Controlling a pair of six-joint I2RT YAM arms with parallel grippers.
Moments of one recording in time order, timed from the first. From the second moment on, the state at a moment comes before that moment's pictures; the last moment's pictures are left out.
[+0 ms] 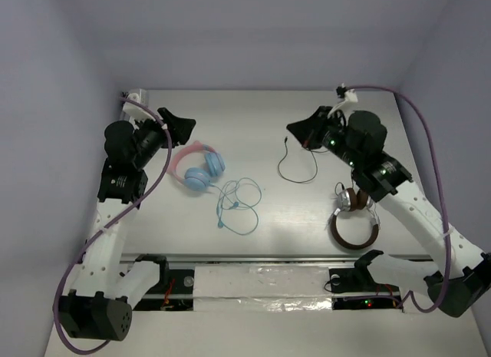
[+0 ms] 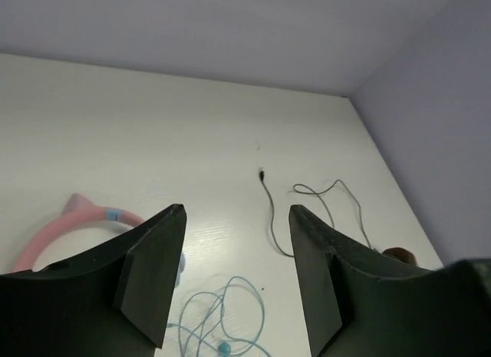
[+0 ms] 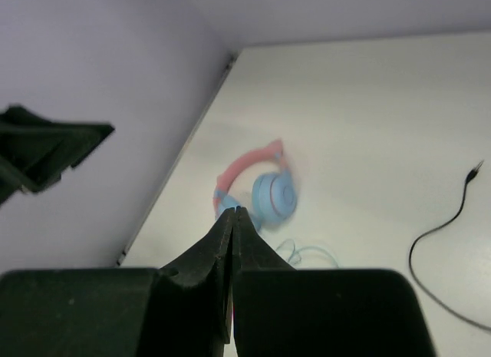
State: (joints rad) left arm -0.08 0.94 0.98 -0.08 0.38 -0.49; right arm 0.53 1.10 1.22 -0.18 -0.09 0.57
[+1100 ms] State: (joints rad) left arm -0.08 1.71 1.23 -0.42 -0.08 -0.24; right arm 0.68 0.89 0.88 -0.15 0.04 0.55
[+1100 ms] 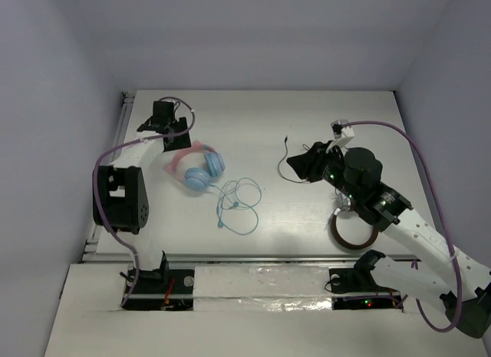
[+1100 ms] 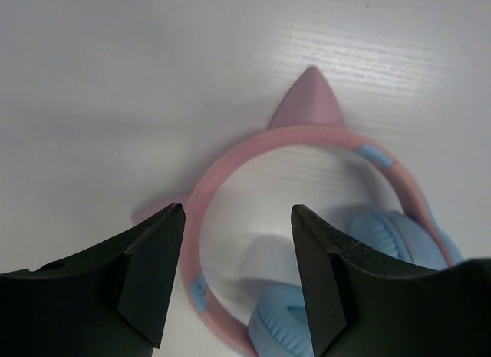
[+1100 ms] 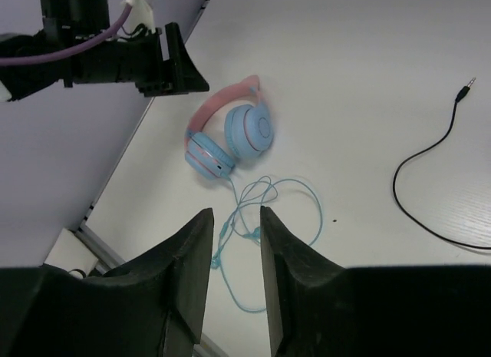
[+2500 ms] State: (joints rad) left arm -0.08 1.74 1.05 -0.42 -0.02 -0.36; right arm 0.68 0.89 0.87 -0.15 0.02 0.55
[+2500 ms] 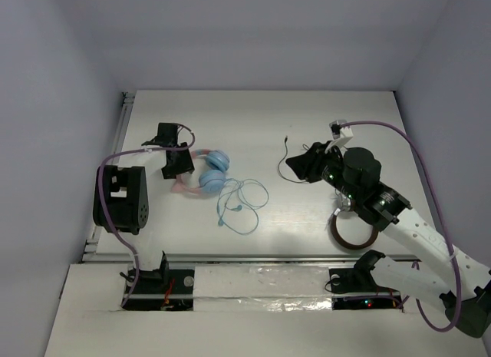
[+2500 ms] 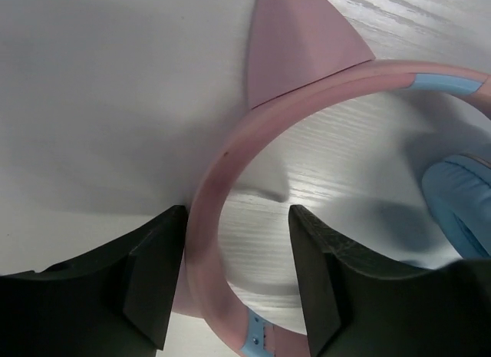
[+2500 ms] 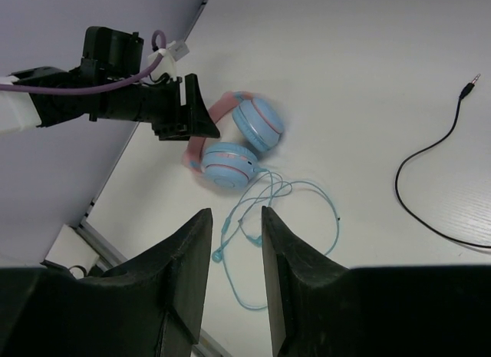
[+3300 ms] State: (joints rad) left arm -0.15 1.85 1.18 -0.41 -0.08 -0.33; right arm 0.68 0.93 0.87 -0.12 -0.01 0.55
